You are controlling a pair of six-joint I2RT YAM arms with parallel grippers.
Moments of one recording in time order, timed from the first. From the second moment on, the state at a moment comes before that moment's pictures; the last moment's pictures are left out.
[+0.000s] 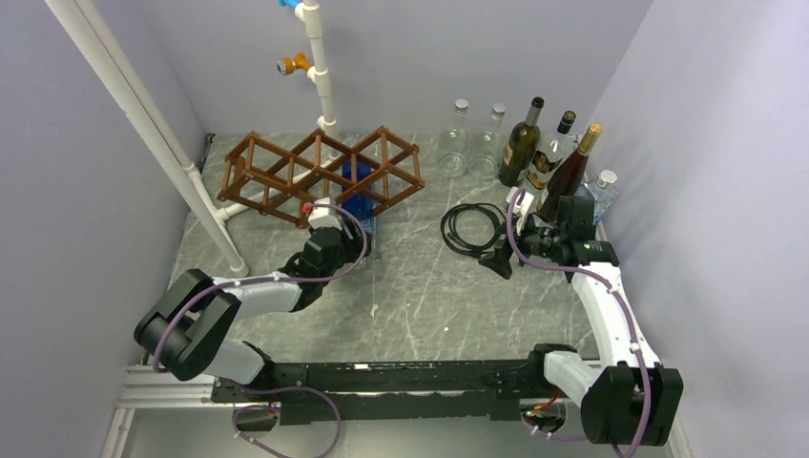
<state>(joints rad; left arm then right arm) -0.62 1.43 0.49 0.56 -0.30 -0.68 -0.05 1.02 0.79 -0.57 -0.92 -0.67</state>
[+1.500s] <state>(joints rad) -0.69 1.00 0.23 0.47 -0.30 -0.62 -0.05 1.02 0.78 -0.57 -0.92 -0.67</state>
